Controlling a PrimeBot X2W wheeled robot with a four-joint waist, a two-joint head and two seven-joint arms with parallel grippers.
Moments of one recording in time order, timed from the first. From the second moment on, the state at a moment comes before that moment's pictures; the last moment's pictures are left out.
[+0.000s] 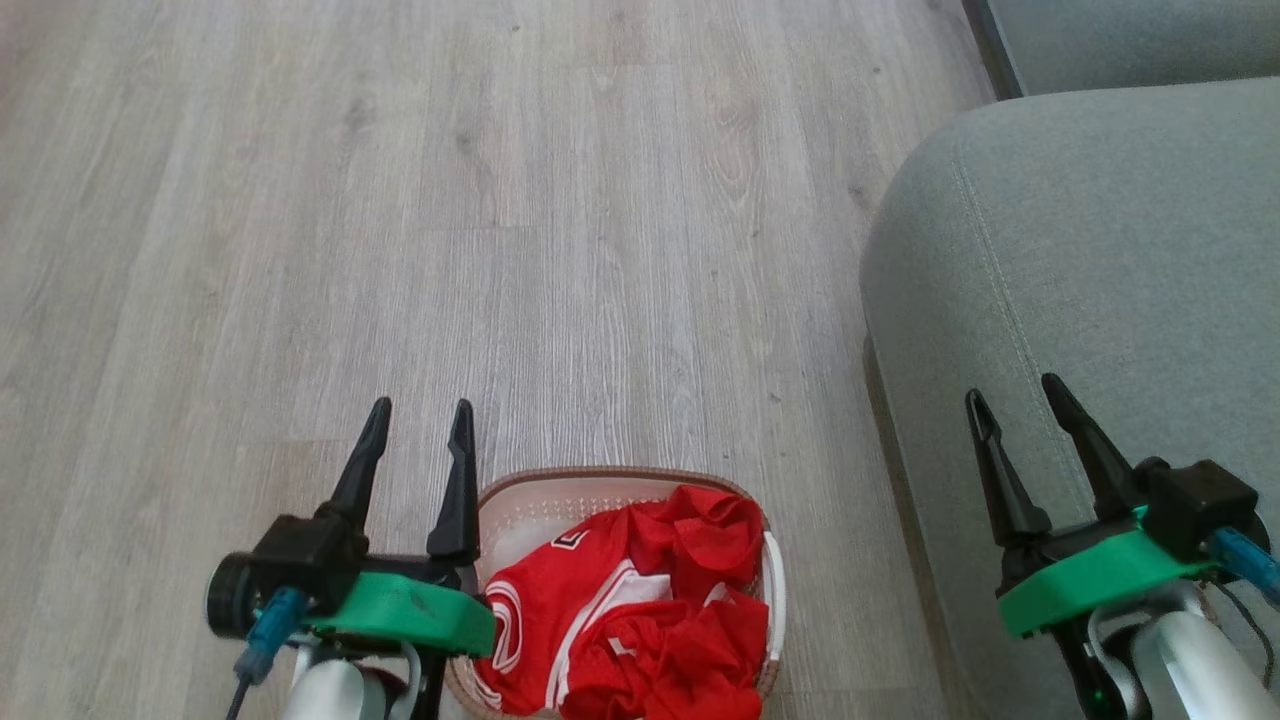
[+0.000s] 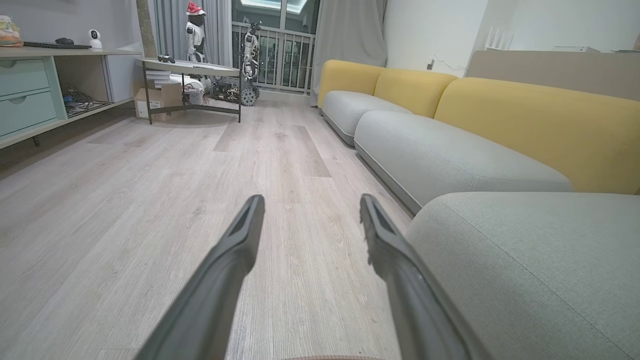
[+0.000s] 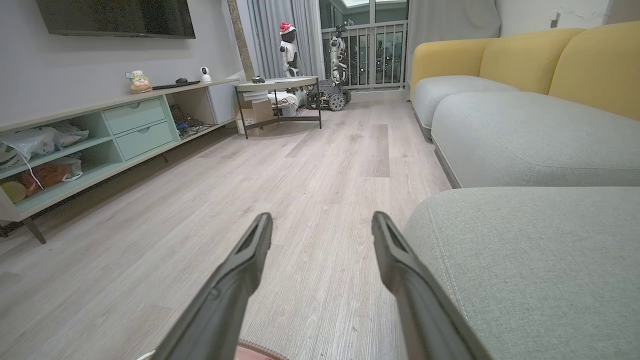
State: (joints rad) left arm -0.02 0.04 -0.25 0.08 -0.21 0.05 -0.25; right arm -0.05 -0.25 0.15 0.15 0.35 0.13 -0.25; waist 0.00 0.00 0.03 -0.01
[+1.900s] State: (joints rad) left arm -0.63 0.04 -0.52 0.85 -0.47 0.16 -0.25; right arm -0.40 -0.40 0.03 -0.17 0.50 0.13 -0.26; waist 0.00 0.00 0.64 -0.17
